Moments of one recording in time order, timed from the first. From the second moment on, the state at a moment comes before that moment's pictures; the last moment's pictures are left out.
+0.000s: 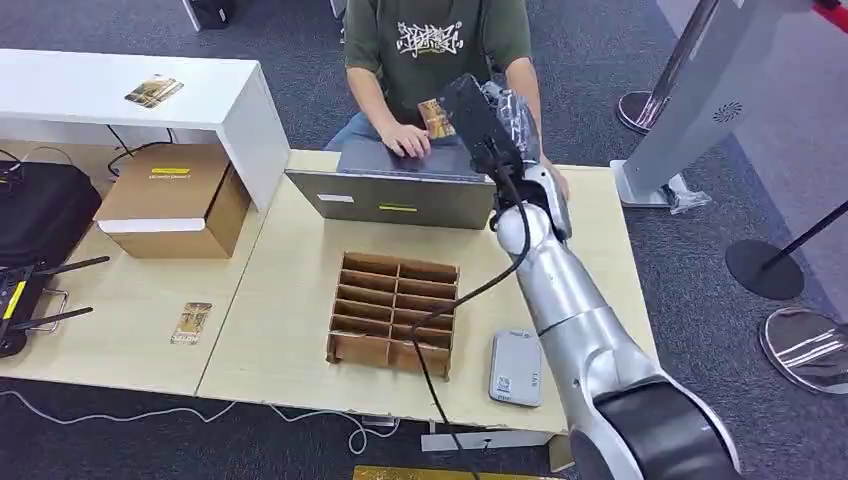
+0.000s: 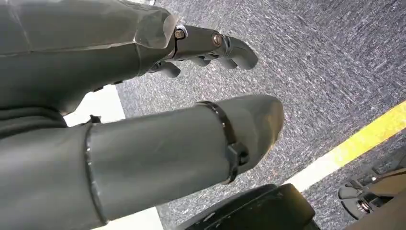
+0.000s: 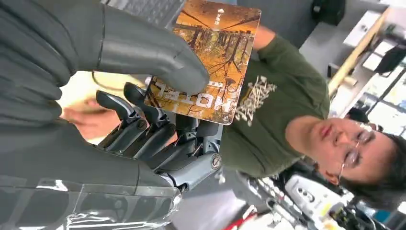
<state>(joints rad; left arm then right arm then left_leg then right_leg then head) -0.12 -0.19 0.67 -0.20 -1.53 0.11 0.15 -0.90 0.24 0.15 -0.84 0.51 -0.16 -0.08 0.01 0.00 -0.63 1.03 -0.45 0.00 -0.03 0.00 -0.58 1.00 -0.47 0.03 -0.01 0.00</state>
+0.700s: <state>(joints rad) -0.10 -0.18 0.67 -0.20 -1.53 0.14 0.14 -0.70 0.03 0.03 -1.11 0.36 -0.32 -0.07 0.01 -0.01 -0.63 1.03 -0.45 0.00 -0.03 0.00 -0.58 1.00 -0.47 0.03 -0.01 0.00</state>
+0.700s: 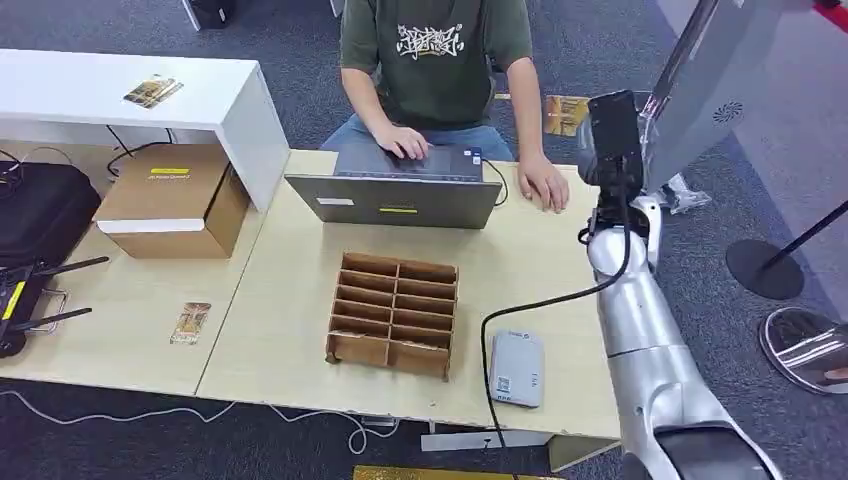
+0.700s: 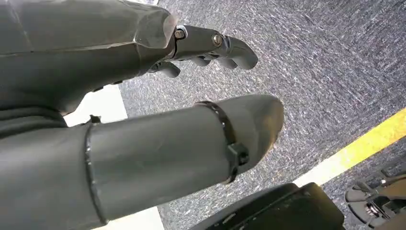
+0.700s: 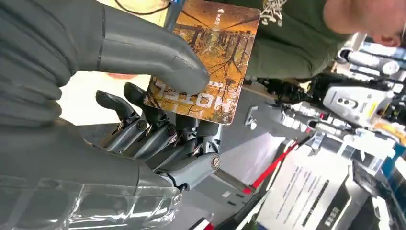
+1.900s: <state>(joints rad) -0.07 -0.17 0.68 -0.20 -1.49 0.16 0.12 -0.07 0.05 -0.10 -1.63 0.34 -0.38 -0.12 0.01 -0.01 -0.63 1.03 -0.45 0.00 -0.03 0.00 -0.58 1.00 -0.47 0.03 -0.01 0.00</state>
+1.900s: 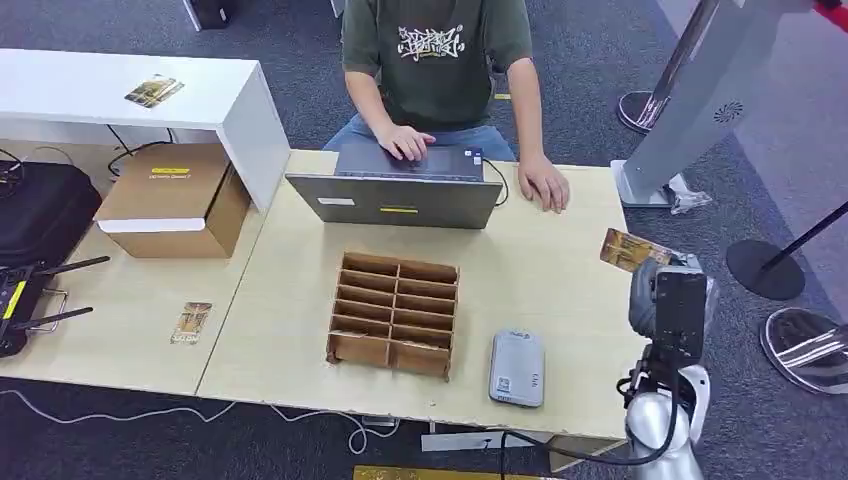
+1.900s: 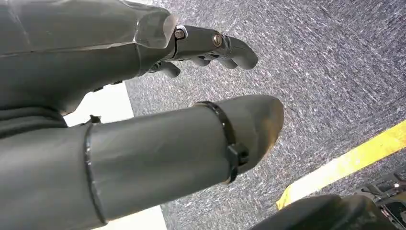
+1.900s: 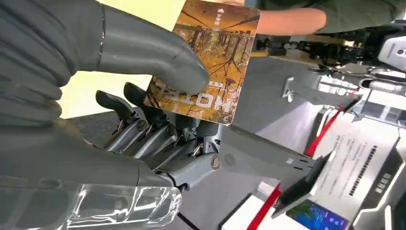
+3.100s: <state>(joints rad) -0.07 -0.17 0.68 -0.20 -1.50 0.16 0.14 0.11 0.13 -0.05 -1.62 0.35 -0.31 -0.05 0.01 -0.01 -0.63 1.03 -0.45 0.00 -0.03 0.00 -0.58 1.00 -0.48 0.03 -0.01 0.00</state>
